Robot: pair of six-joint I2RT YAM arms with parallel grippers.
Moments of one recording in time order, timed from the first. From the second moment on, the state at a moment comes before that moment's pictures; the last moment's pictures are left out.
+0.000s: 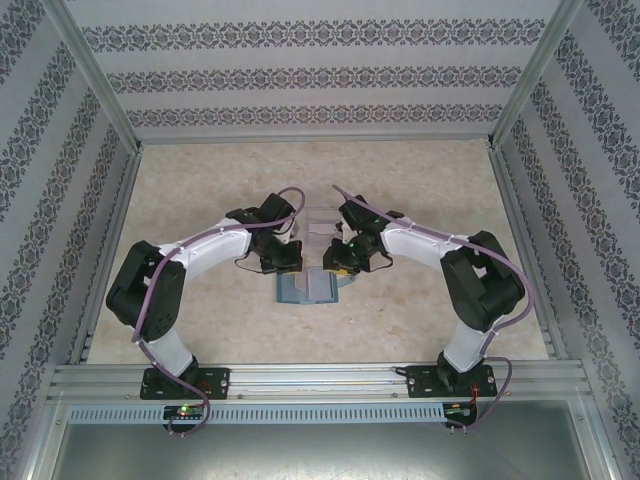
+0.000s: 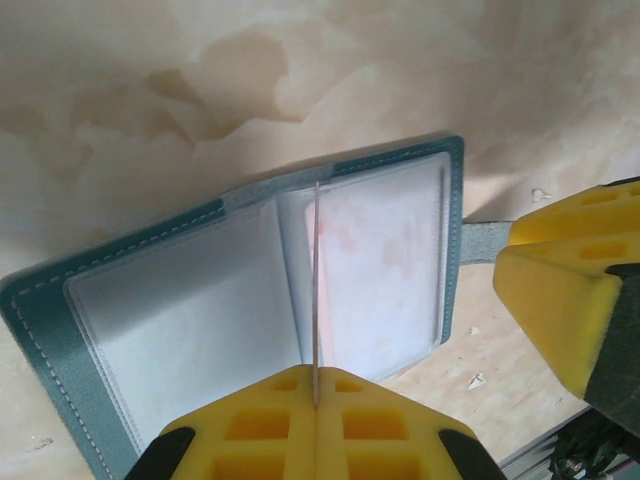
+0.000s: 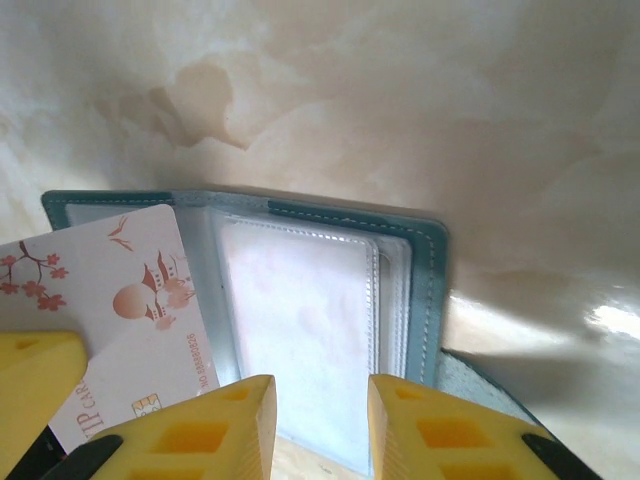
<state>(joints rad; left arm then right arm) -0.54 1.70 1.14 -0.70 0.39 -0.59 0.56 1.74 1.09 -0.57 -0.46 0.68</state>
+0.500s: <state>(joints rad) -0.54 1.76 1.34 -0.87 0.32 -0.15 0.45 1.60 1.00 -0.61 -0.45 0.64</state>
